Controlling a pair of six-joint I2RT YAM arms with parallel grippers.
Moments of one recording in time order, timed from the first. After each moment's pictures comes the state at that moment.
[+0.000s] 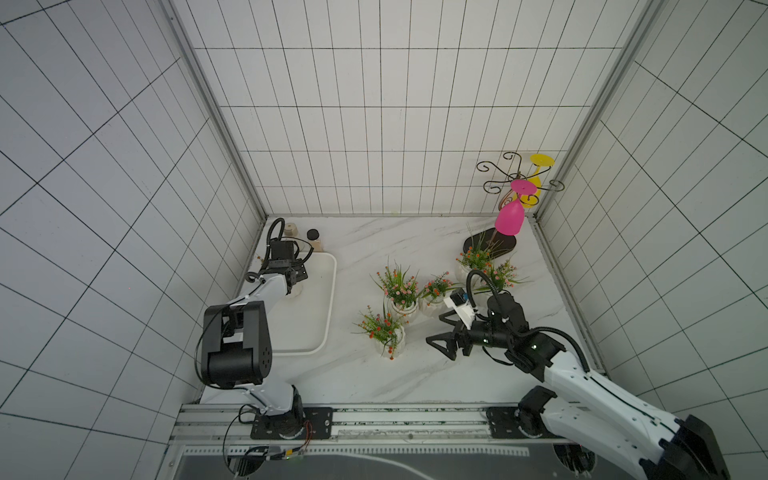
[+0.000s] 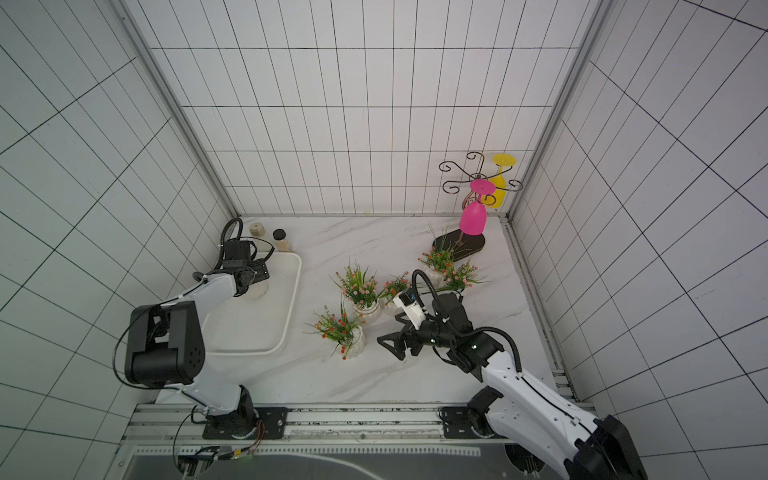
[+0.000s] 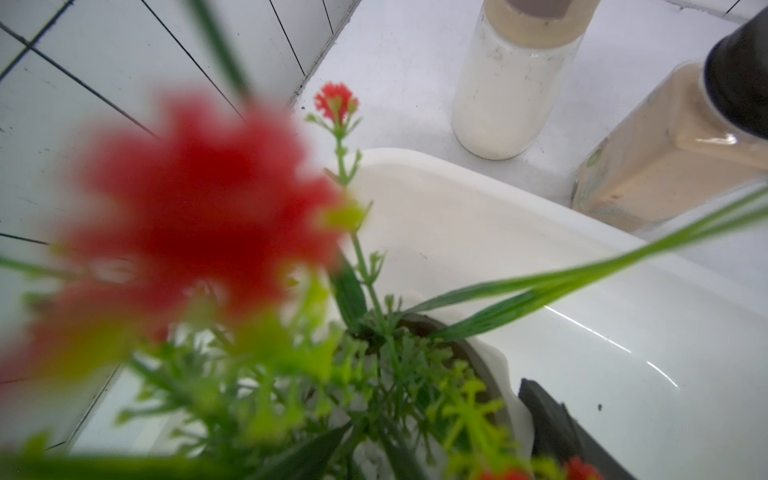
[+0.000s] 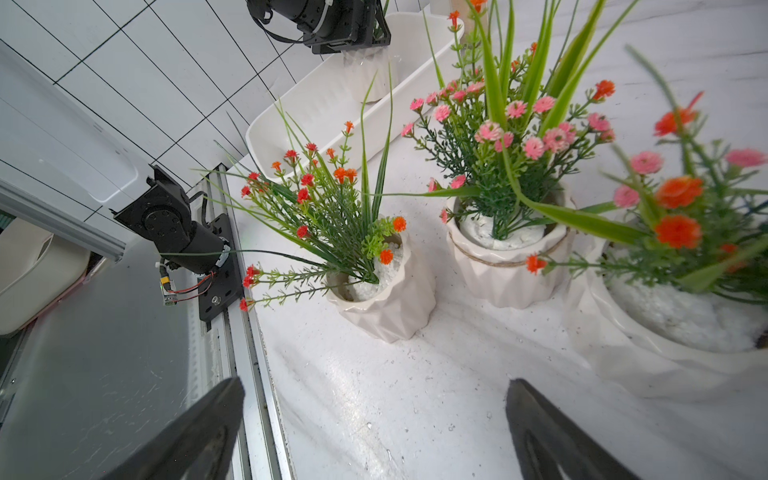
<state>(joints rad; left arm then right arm) 0.11 1.63 0.97 -0.21 -0.26 -0.25 0.62 0.86 0.47 -0.13 -0.55 0.13</state>
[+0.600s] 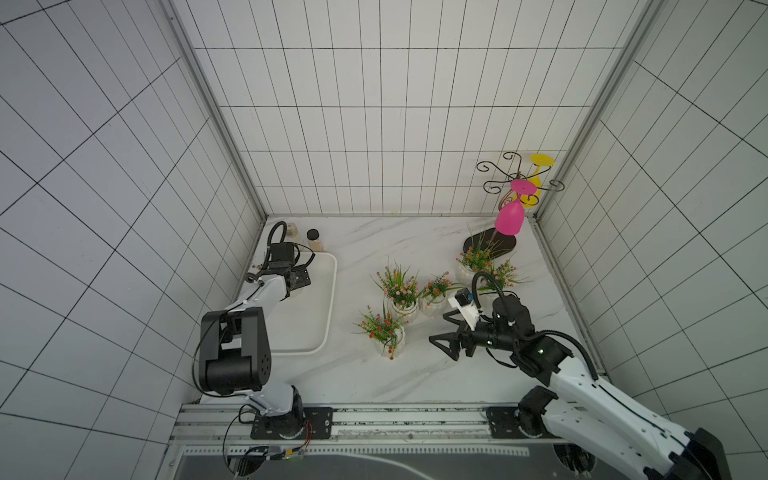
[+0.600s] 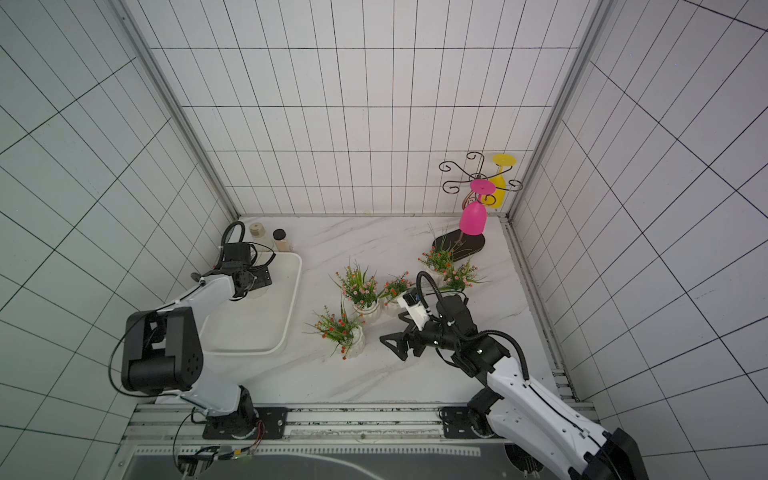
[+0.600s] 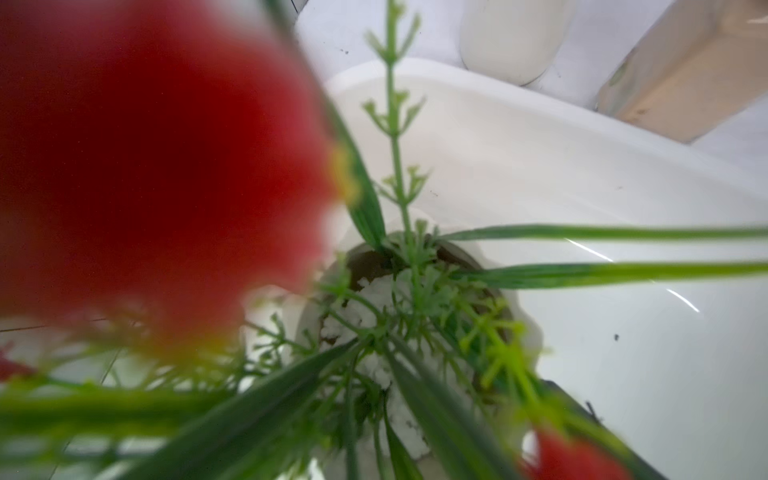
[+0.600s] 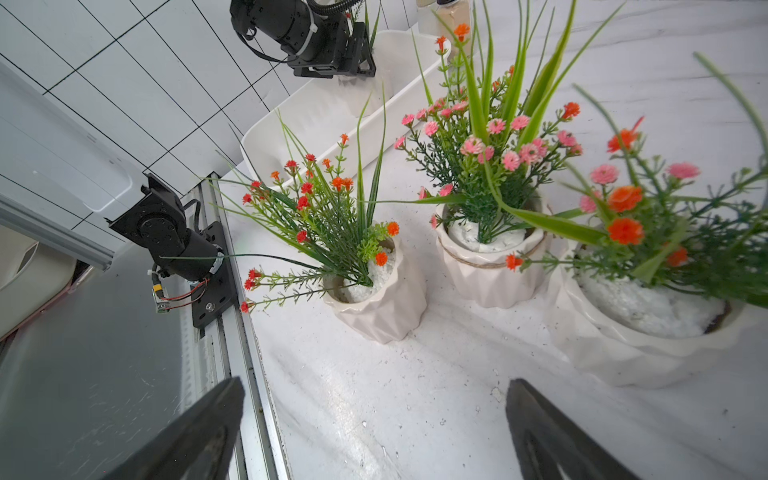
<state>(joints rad) 0.11 1.55 0.97 -0.38 -0.24 -0.24 0.62 0.79 0.47 -0.17 -0.51 0.13</state>
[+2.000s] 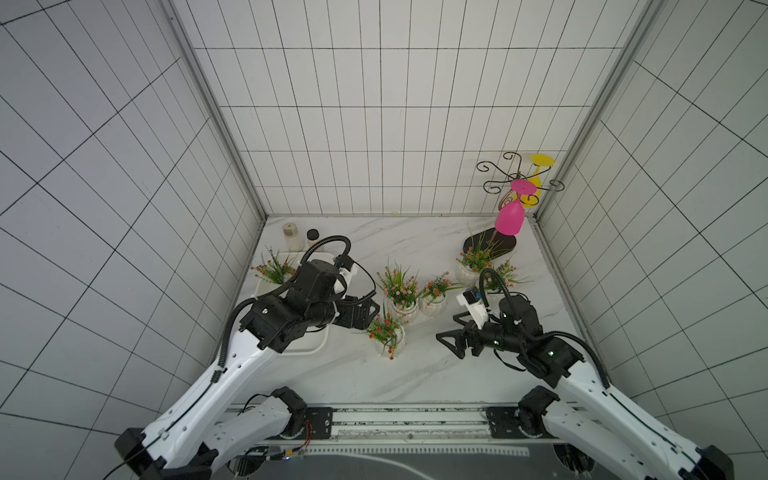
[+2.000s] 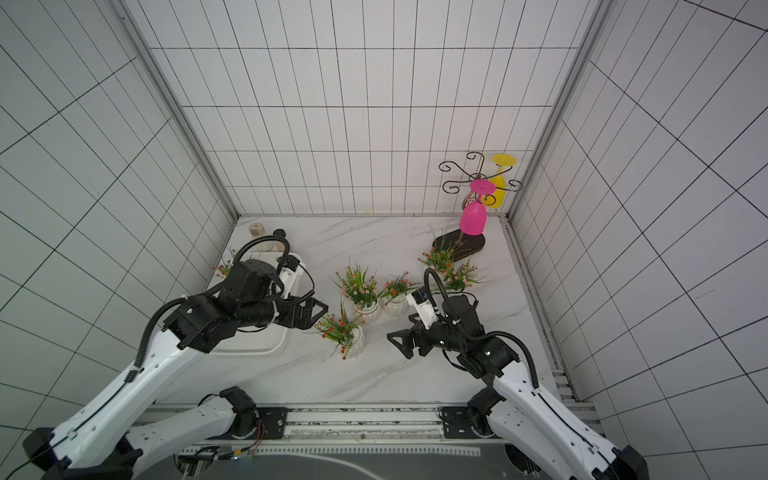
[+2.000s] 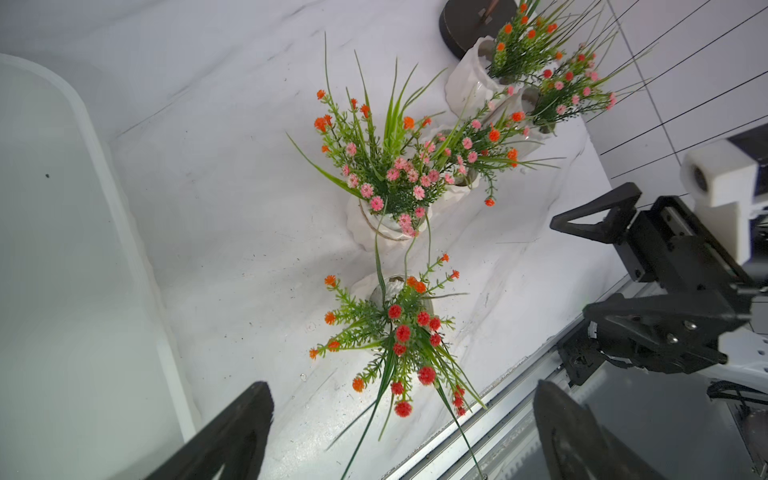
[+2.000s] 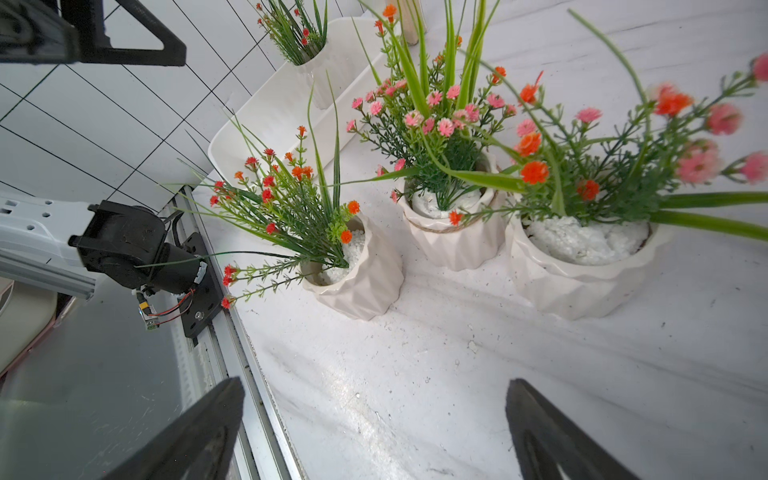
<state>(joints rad) -0.62 0.93 1.13 -0.97 0.20 -0.39 0.58 0.73 0.51 -0.33 -0.46 0.19</state>
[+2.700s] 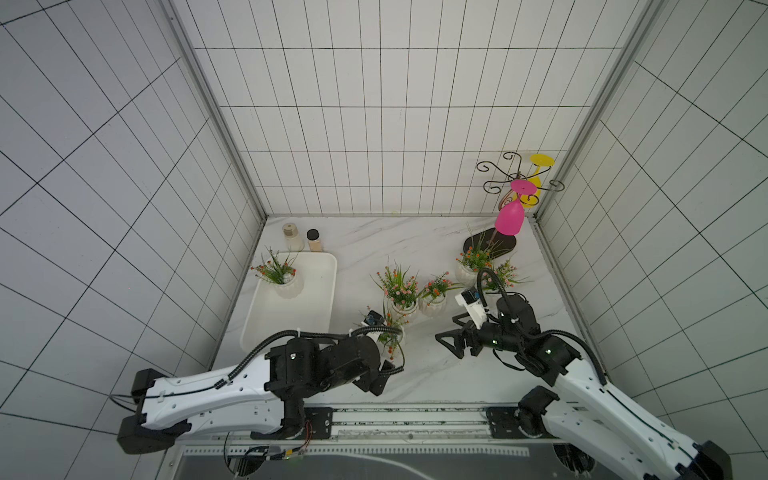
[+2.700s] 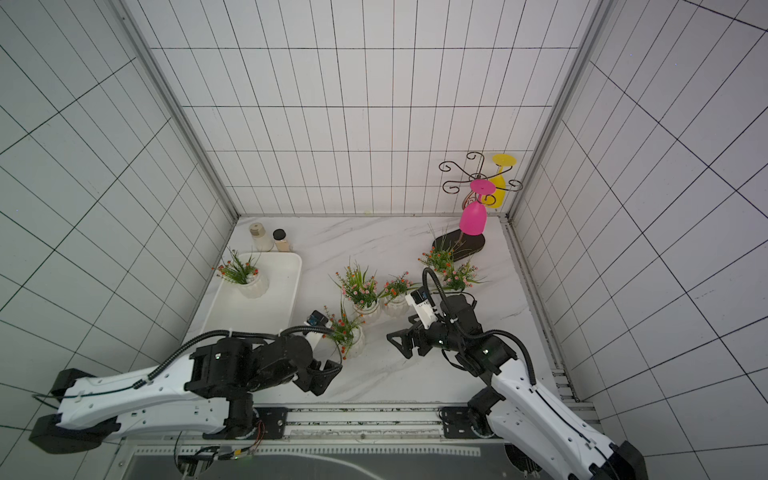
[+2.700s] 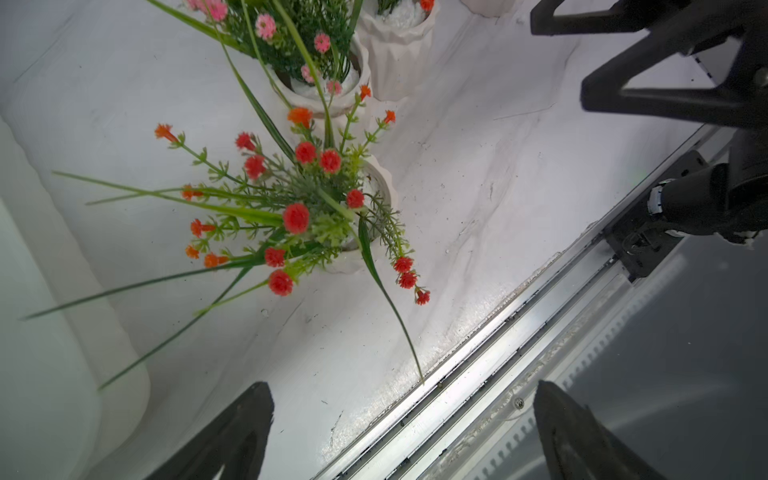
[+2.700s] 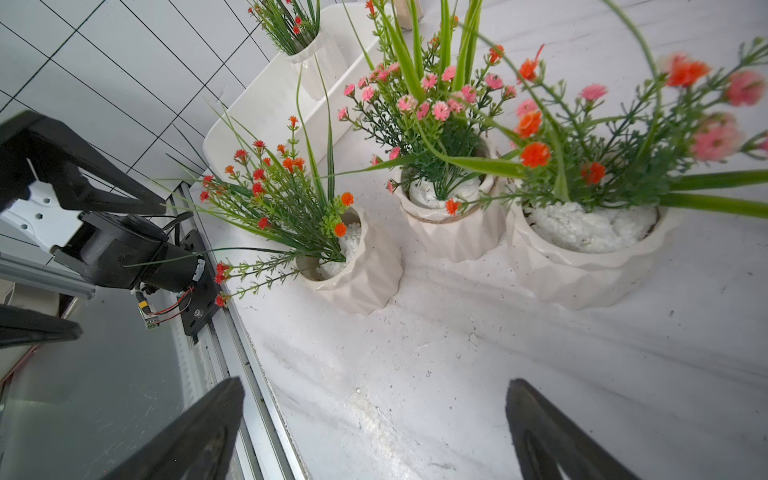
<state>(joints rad) -1.36 0.89 0.87 -0.95 -0.30 -0.73 0.58 0.76 0.51 -0.33 -0.46 0.20</state>
